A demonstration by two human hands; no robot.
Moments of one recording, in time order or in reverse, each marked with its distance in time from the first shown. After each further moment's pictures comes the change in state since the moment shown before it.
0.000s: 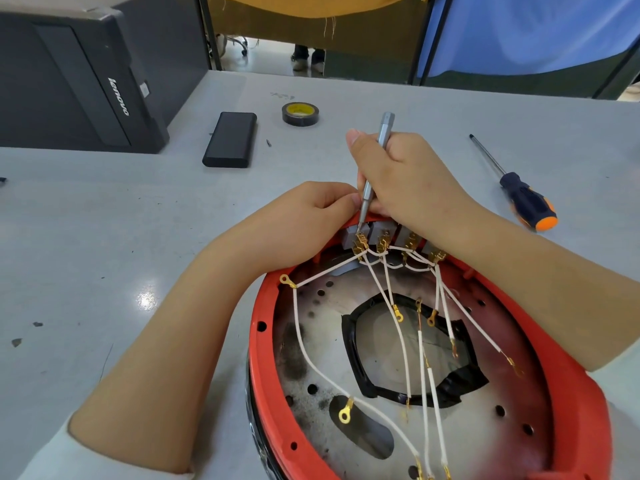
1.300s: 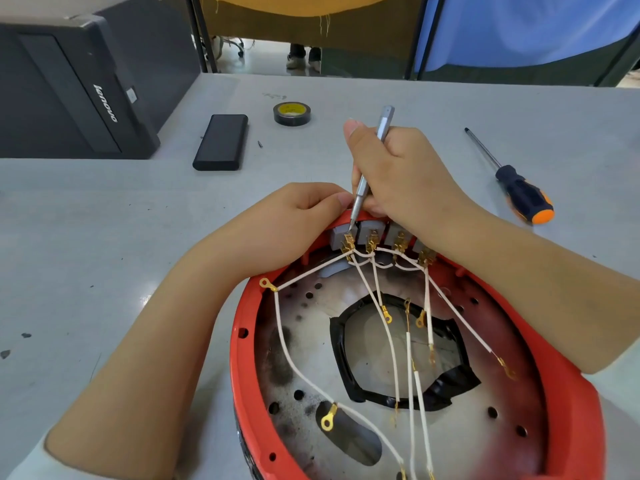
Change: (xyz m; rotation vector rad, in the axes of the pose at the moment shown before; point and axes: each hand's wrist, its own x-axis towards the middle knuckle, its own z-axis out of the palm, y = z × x) left_hand 0.001 -0.001 0.001 0.004 0.006 -0.008; right_hand -0.003 0.001 -0.007 0.070 0.045 -0.026
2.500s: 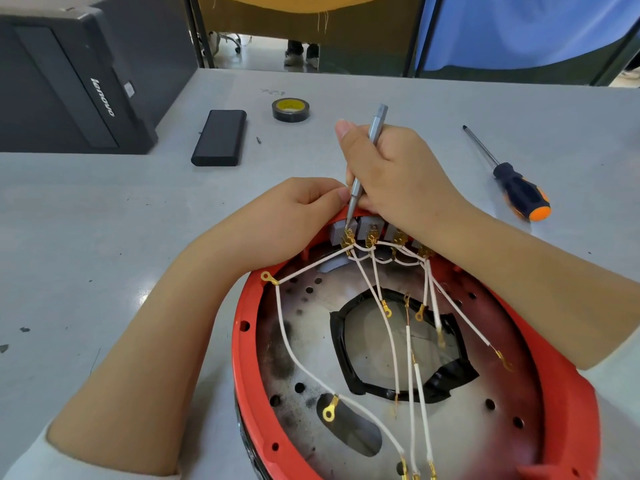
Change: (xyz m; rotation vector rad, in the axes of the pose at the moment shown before) left_hand -0.001 0.002 -0.001 0.017 -0.020 -0.015; right_hand -0.003 0.001 0.004 -0.071 -0.015 -0.089
